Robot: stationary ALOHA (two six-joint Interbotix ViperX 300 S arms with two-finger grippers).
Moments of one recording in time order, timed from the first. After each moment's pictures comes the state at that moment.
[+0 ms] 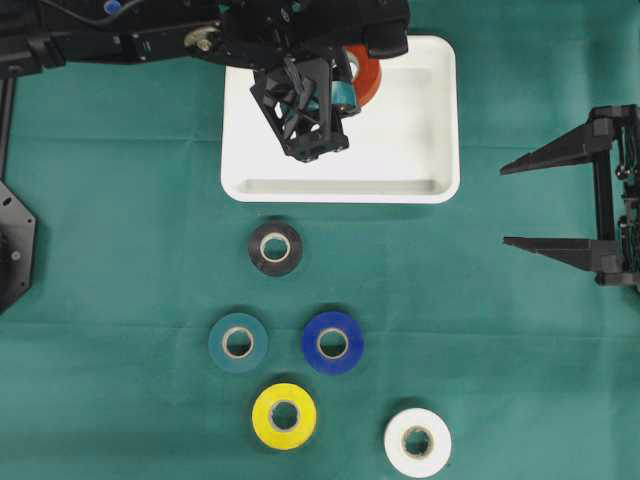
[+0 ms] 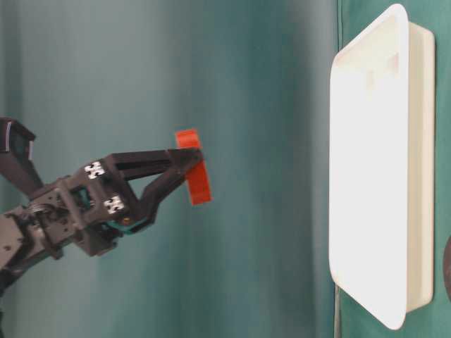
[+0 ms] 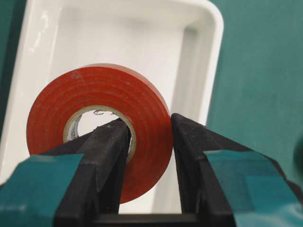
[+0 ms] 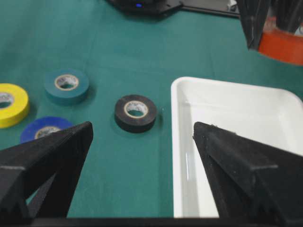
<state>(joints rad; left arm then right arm) 0.25 0.06 0.02 0.01 0.85 0.07 -0.02 -0.85 1.12 0.00 -0.07 0.02</state>
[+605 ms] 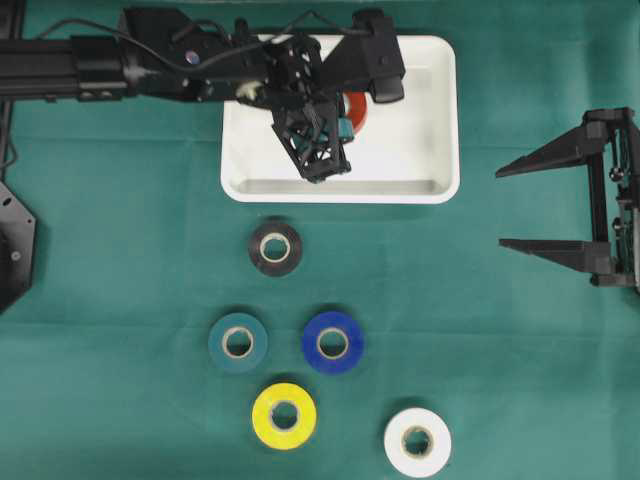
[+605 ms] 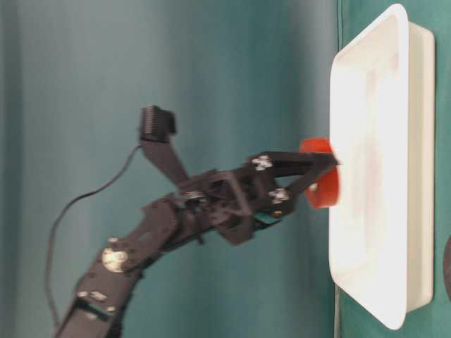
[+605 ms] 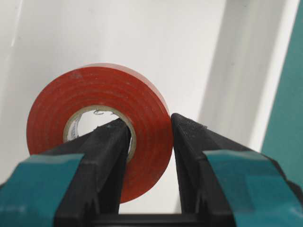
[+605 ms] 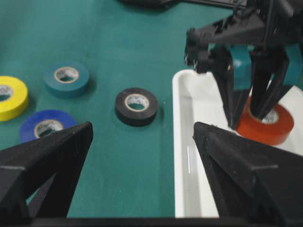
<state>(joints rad) 0.29 0.24 0.19 0.01 0.59 0.07 -0.02 -0.83 1.12 -0.01 -0.07 0.02</state>
